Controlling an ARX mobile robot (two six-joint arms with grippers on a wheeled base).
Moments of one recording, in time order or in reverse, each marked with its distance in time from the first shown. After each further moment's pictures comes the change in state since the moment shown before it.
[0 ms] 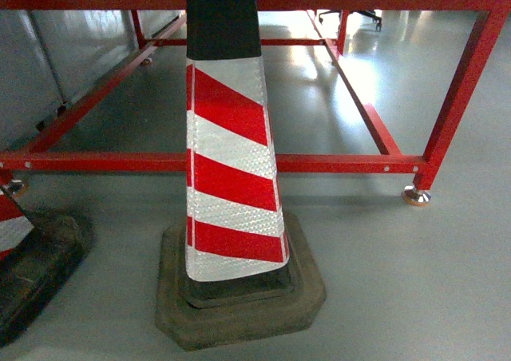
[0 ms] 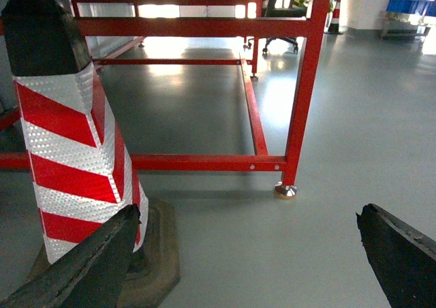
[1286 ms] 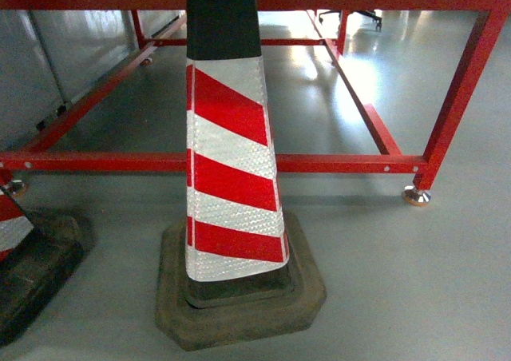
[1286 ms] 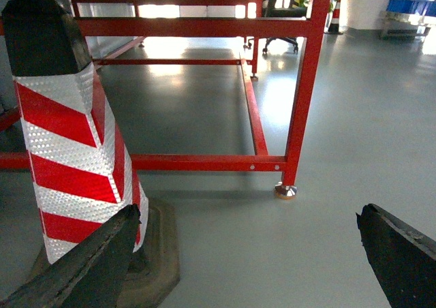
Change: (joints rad) left arm 0.000 0.000 0.000 0.000 0.000 0.000; right arm 0.000 0.000 0.000 0.000 0.000 0.000
